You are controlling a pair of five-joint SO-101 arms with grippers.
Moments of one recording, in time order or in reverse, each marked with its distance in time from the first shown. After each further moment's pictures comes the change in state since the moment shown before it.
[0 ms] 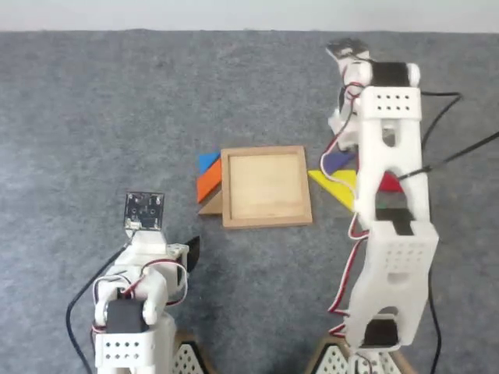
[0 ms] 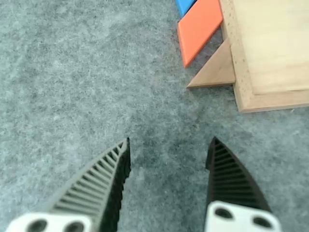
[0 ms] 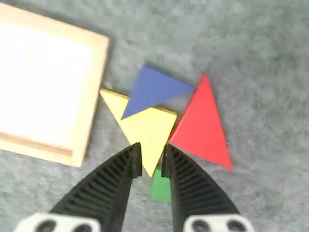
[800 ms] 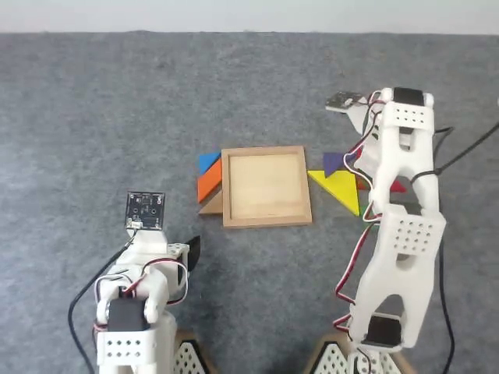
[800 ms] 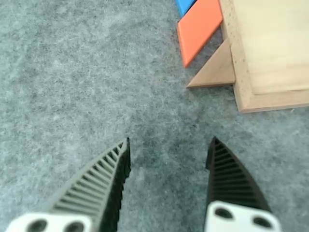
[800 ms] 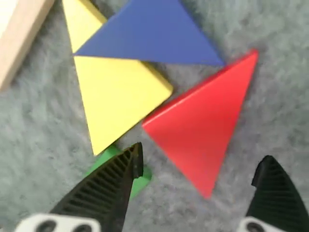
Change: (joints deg) left arm 0.0 0.0 0.0 0.0 0.0; right arm 8.9 14.0 5.2 -4.1 34.3
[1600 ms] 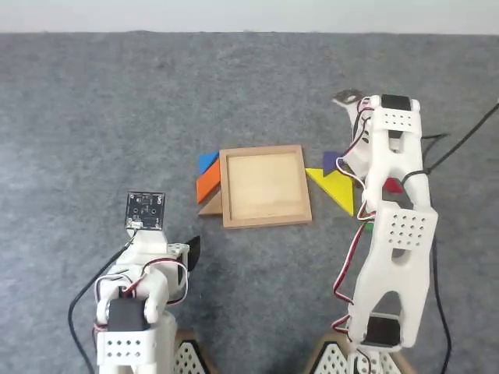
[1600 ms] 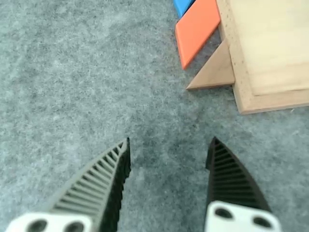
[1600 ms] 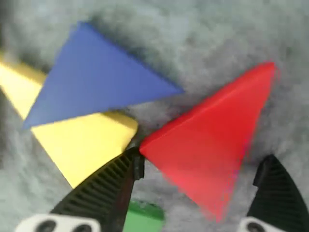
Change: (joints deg) left arm 0.0 0.0 0.0 0.0 0.0; right arm -1.7 4.7 -0.6 -6.2 -25.8
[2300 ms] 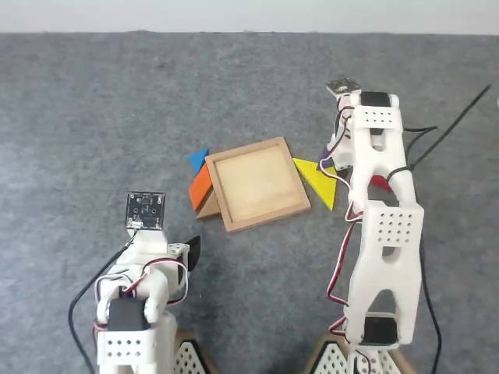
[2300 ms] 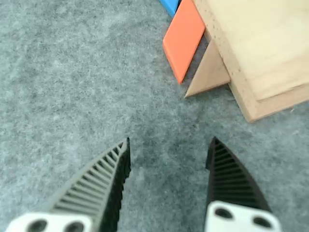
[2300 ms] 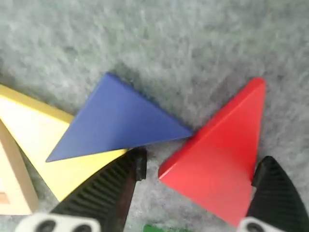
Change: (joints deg) left arm 0.0 0.0 0.0 0.0 0.0; right arm -5.0 1.1 -3.1 -2.8 -10.7
